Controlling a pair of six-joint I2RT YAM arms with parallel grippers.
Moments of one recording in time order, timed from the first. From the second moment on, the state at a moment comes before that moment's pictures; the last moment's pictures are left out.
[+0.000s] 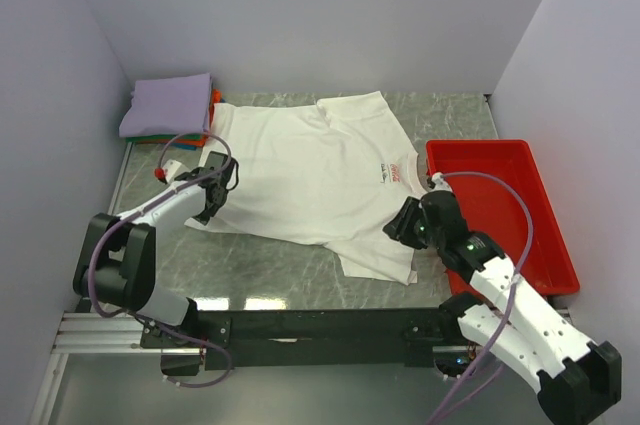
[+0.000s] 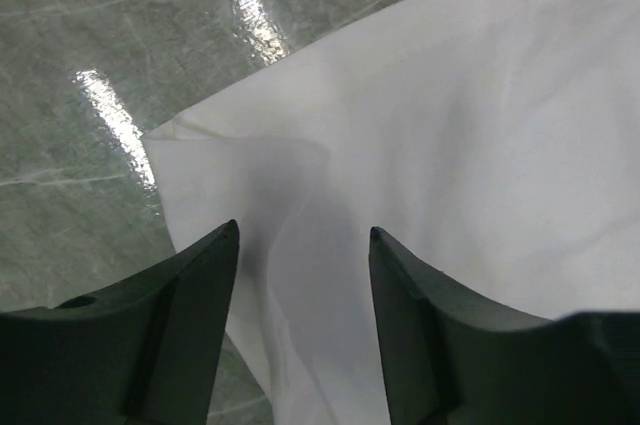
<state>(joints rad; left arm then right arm) -0.27 1.46 0.83 -0.56 -0.63 -1.30 0.46 0.79 0.55 -0.50 -0.01 0.76</state>
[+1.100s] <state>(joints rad) -0.26 1.41 0.78 -0.53 -0.61 -1.25 0.51 0.69 0.40 -0.71 -0.23 0.85</state>
